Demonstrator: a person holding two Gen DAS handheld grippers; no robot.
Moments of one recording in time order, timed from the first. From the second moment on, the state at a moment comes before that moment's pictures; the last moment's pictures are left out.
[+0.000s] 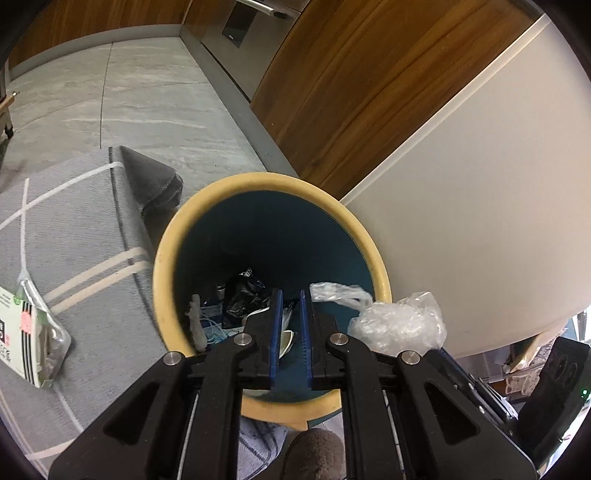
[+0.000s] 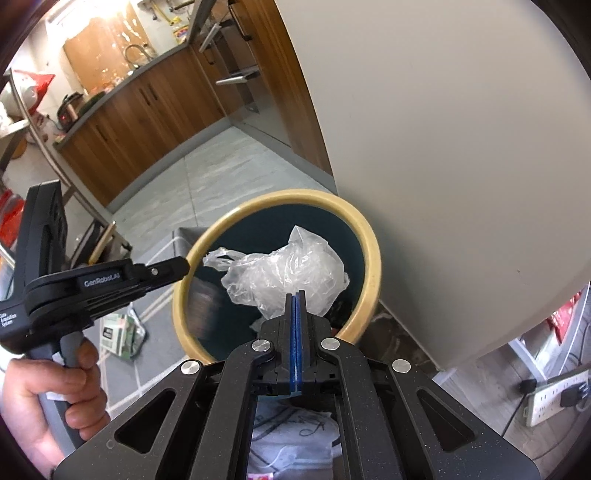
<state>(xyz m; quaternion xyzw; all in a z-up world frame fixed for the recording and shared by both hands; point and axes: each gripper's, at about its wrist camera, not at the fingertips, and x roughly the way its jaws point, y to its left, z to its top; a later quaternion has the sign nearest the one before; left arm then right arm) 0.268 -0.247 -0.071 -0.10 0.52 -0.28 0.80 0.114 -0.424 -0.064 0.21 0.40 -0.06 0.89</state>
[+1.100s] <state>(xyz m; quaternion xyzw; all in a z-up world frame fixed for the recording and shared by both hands) 0.256 -0.100 -0.038 -0.10 0.49 -0.16 0.85 0.139 -0.371 -0.050 0.18 0.39 -0.01 0.90</state>
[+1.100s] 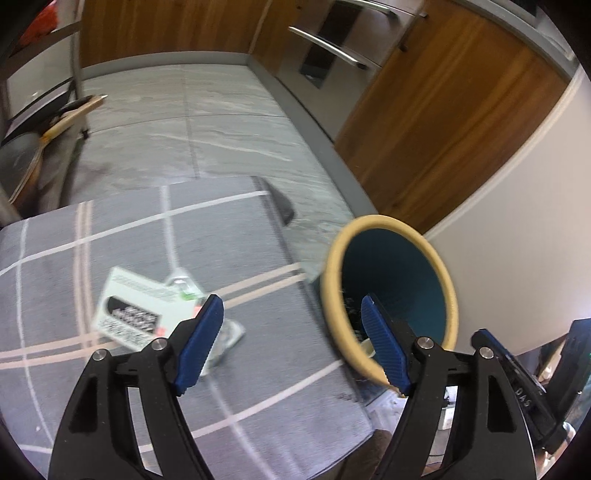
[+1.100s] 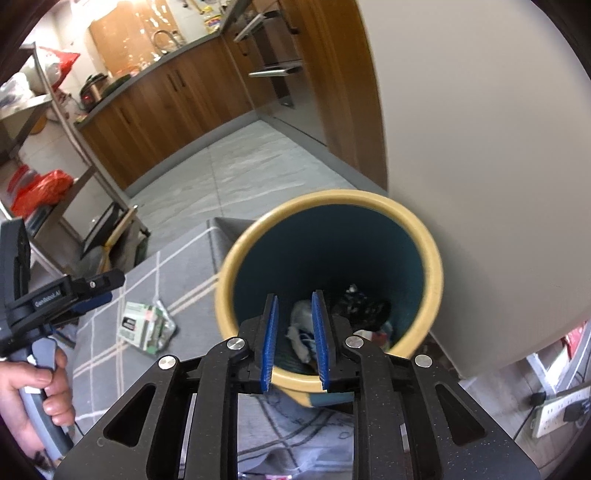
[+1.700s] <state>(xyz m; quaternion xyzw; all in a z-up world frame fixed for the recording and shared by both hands) 0.279 -0.007 -0.091 -0.21 0.54 -0.02 0.82 0.145 -0.303 -0.040 0.14 0.39 0.07 0.91</state>
